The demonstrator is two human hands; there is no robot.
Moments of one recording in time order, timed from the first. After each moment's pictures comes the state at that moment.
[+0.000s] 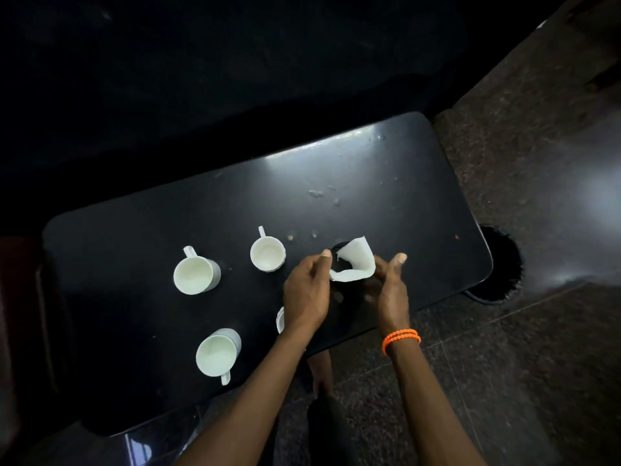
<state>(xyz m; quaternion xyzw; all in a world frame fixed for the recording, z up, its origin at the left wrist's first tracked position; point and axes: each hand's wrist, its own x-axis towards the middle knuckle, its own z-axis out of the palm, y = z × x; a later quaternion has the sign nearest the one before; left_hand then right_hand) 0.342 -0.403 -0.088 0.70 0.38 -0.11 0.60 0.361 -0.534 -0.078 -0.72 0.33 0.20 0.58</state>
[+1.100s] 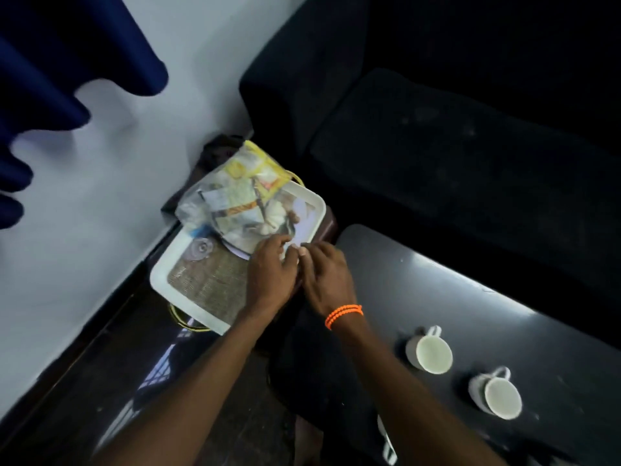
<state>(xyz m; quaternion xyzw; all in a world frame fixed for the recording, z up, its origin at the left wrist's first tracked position) 0.140 0.019 -0.026 0.71 0.56 0.22 0.37 0.239 -0.046 -0.057 -0.78 -0.48 0.20 0.35</state>
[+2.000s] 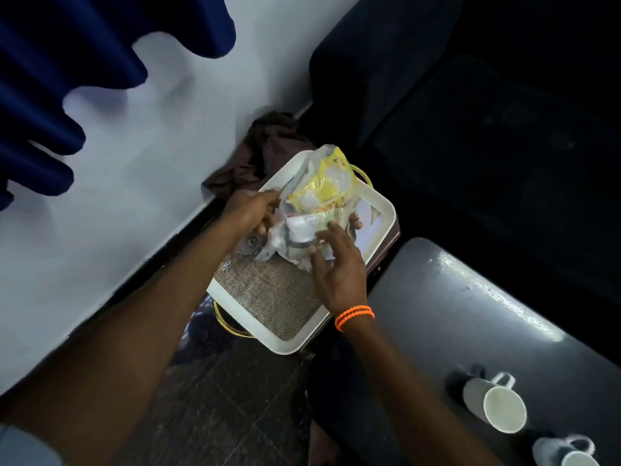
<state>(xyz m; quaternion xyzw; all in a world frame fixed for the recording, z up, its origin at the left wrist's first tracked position) 0.049 0.201 -0.034 0.50 0.66 0.14 0.55 0.174 0.039 -0.073 -0.75 -0.43 0.29 0.41</state>
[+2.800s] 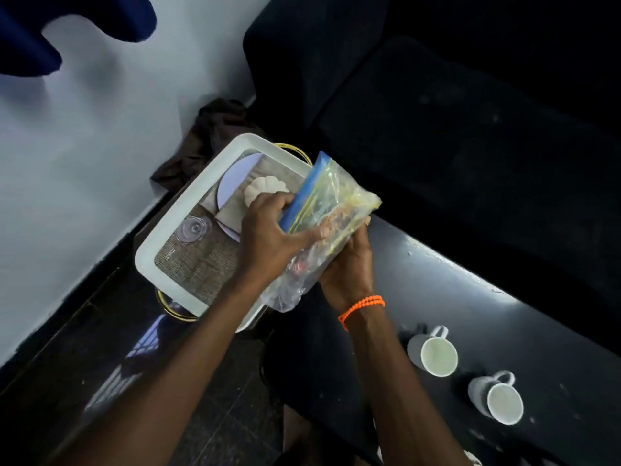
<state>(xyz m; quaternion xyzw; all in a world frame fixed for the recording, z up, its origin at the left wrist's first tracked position) 0.133 0.067 -0.029 0.75 0.48 0.25 0.38 0.251 -0.017 -0.067 -0.36 0.05 0.61 0.70</state>
